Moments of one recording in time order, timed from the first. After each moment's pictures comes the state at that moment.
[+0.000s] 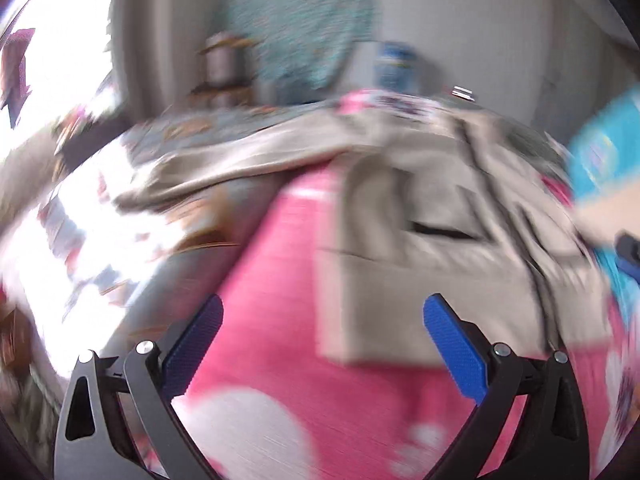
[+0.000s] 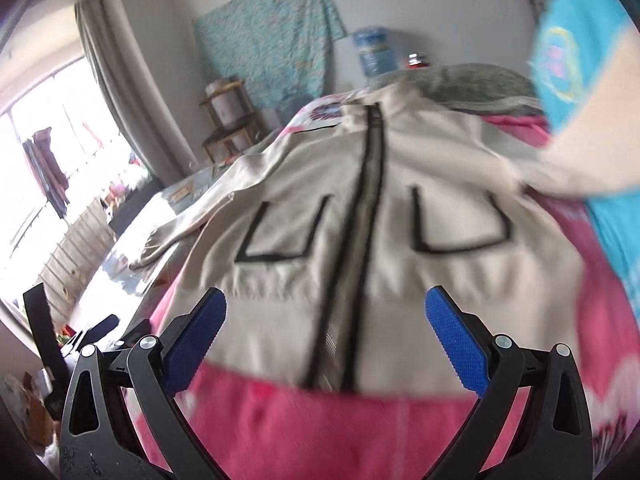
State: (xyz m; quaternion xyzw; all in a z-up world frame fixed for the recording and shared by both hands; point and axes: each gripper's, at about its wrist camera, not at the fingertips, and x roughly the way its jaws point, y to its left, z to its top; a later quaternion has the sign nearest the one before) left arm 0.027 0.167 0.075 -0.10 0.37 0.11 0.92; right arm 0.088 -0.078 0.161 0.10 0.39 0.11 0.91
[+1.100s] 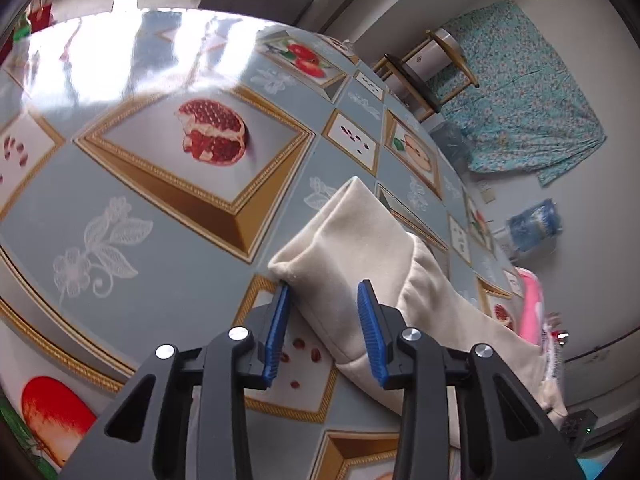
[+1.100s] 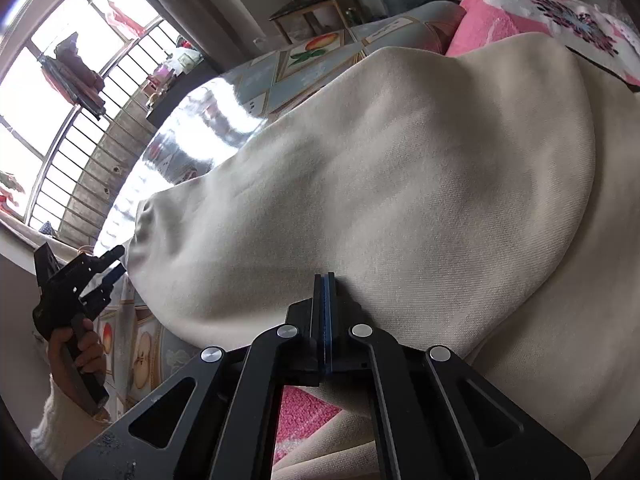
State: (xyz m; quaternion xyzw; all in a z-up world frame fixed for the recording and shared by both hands) left arm 0.163 0.510 0.004 -0.45 0.32 0.25 0.80; right arm 0.357 0.123 0.041 0.05 0.56 0.27 0.78
